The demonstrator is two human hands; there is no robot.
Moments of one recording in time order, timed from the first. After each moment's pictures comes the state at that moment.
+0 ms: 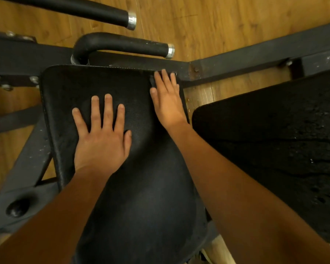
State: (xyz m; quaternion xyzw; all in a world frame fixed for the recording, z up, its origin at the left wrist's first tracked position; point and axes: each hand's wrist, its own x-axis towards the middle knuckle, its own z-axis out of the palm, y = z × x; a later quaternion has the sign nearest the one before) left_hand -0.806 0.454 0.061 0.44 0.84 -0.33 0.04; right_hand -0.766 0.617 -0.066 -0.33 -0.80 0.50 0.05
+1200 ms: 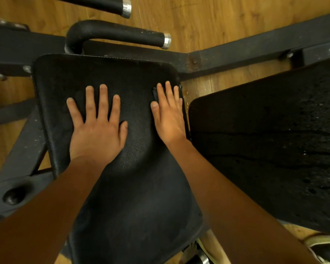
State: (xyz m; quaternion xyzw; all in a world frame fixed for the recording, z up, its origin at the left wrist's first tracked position) left_hand -0.805 0.456 0.062 0.44 0.84 -0.32 0.03; right_hand -0.716 0.580 -0.066 -0.35 -0.79 0.50 0.03
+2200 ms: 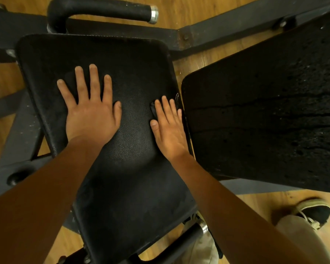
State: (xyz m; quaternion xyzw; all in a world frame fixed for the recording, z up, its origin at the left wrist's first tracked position) left_hand -0.806 0.456 0.066 0.46 0.84 -0.29 0.05; right_hand -0.636 0.519 -0.059 -0.33 -0.81 0.48 -0.01
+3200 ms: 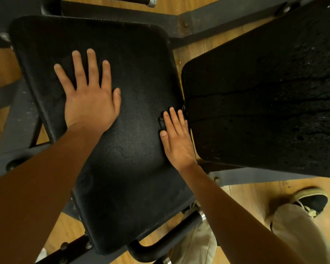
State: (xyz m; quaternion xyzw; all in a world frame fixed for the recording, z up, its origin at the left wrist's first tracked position) left_hand -0.807 0.453 0.063 0.47 0.84 -0.27 0.04; right_hand -0.579 0.483 -0.068 -0.34 -0.80 0.50 -0.02
